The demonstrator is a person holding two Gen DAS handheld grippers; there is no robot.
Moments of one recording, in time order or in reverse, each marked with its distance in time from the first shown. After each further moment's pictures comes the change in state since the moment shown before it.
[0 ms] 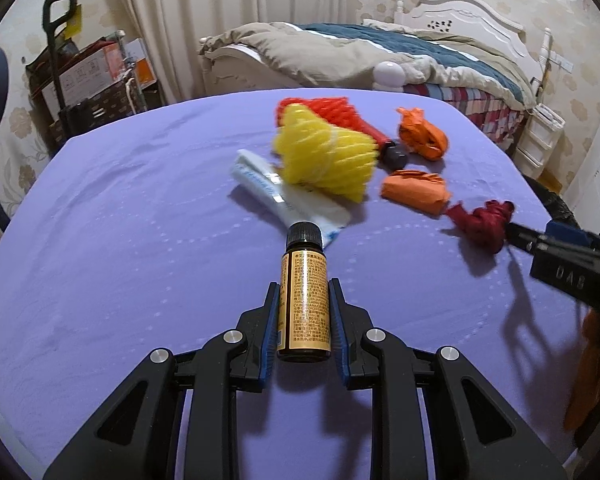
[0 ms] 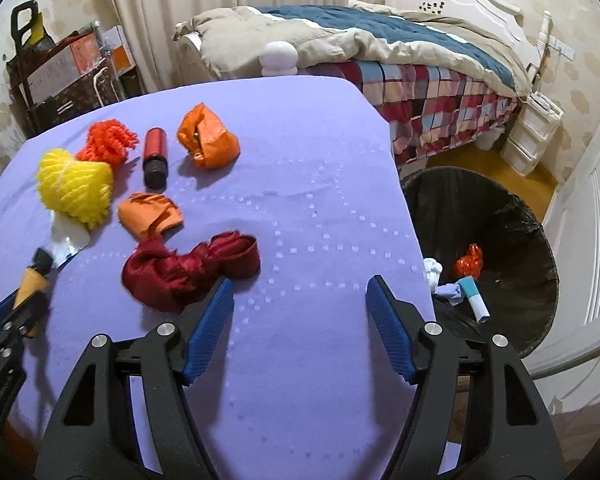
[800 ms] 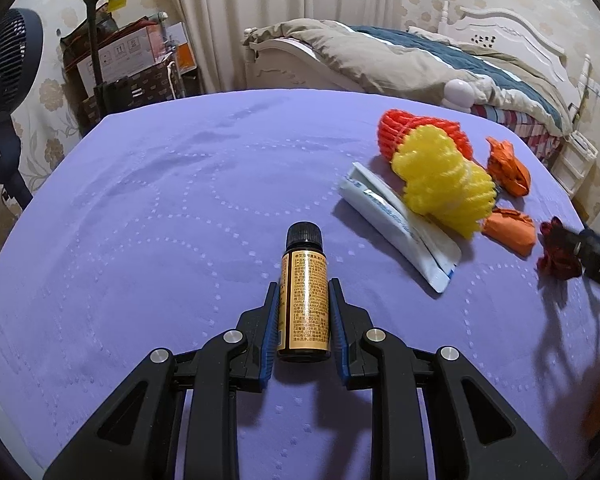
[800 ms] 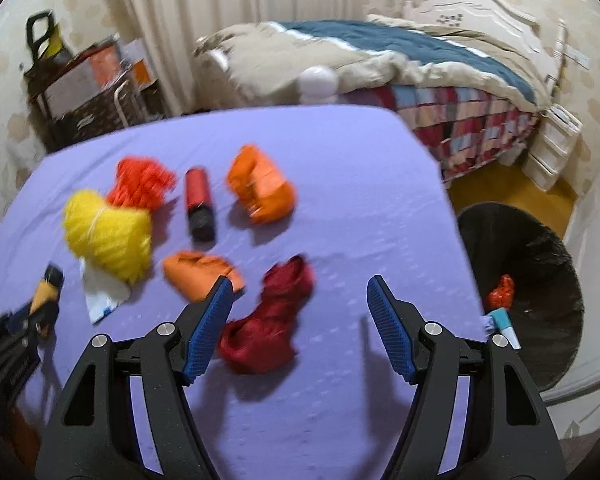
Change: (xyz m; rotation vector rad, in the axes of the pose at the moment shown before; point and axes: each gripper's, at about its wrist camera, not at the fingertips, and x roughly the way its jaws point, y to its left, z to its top) left arm 0.018 0.061 0.014 -0.108 0.003 0.076; right arm 0.008 0.036 0.027 -0.028 -0.038 0.085
